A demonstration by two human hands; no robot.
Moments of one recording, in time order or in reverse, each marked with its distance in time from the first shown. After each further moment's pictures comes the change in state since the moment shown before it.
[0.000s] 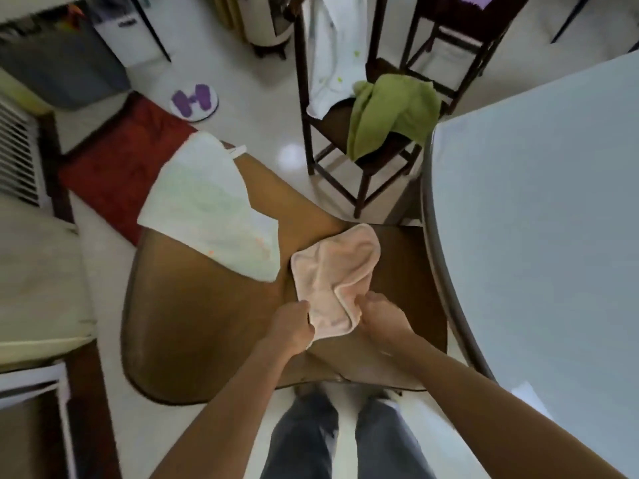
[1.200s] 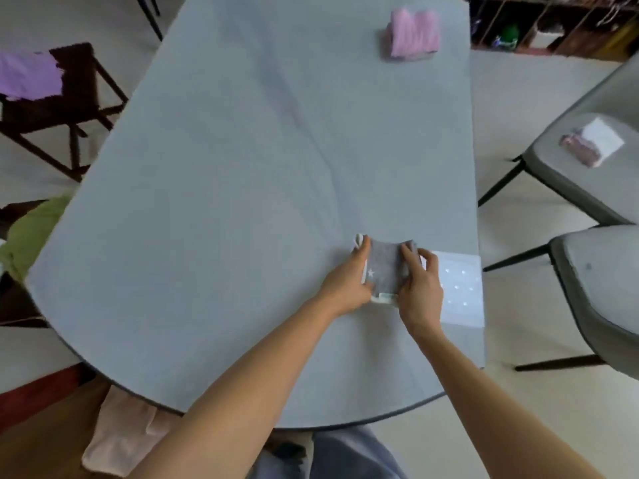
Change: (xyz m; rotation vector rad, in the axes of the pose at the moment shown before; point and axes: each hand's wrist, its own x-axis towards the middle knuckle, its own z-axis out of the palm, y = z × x) left_hand -0.073 0.524 0.172 0.265 -0.450 0.870; right_hand -0.340 0.333 -0.011 0.818 1.135 1.126
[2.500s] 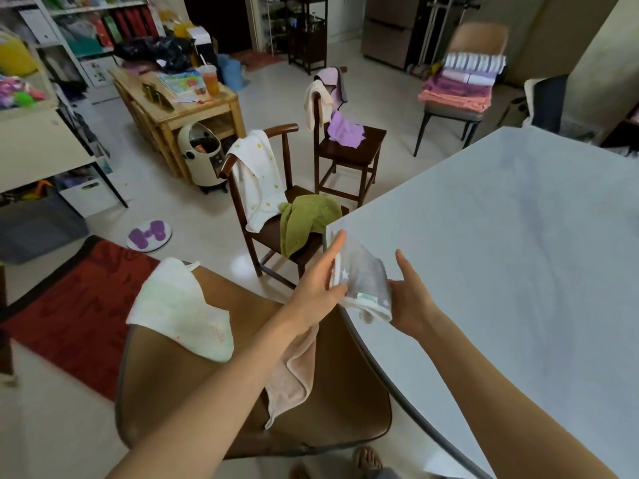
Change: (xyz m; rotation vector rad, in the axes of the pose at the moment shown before) left_hand -0.391 -0.170 -0.119 -0.711 0.884 0.133; right_hand -0.225 -0.293 0.083 0.726 -1.287 0.375
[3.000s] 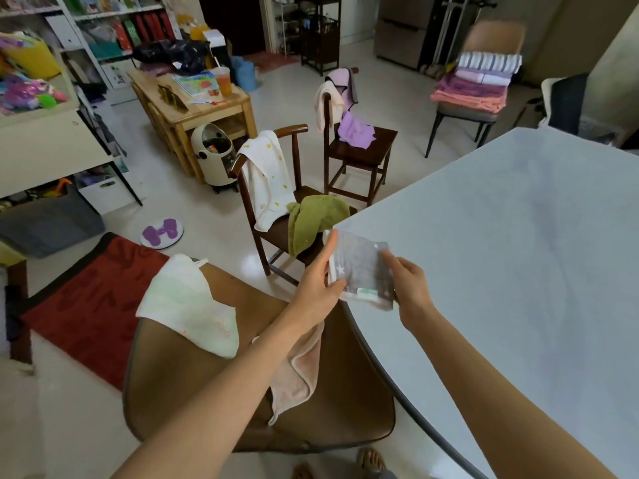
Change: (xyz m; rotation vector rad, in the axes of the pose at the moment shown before) left_hand -0.002 0.002 0.009 -0.026 0.147 -0.041; right_hand 0.007 -0.004 0.019 -0.384 0.371 -0.405
